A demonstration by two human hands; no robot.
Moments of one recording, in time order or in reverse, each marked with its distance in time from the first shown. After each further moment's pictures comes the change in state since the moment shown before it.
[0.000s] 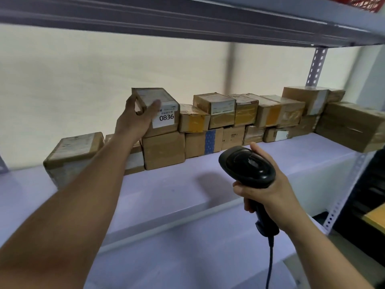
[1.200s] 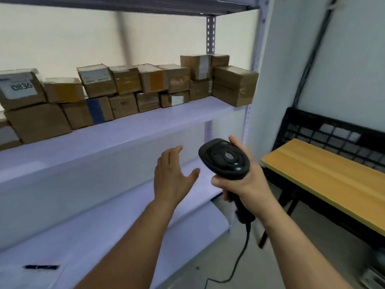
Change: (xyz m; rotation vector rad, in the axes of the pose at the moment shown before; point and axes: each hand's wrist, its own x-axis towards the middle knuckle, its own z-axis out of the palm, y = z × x) left_hand -0.337 0.081 0.296 0.195 -0.231 0.341; right_hand -0.163 0.054 -0.242 0.074 0.140 0.063
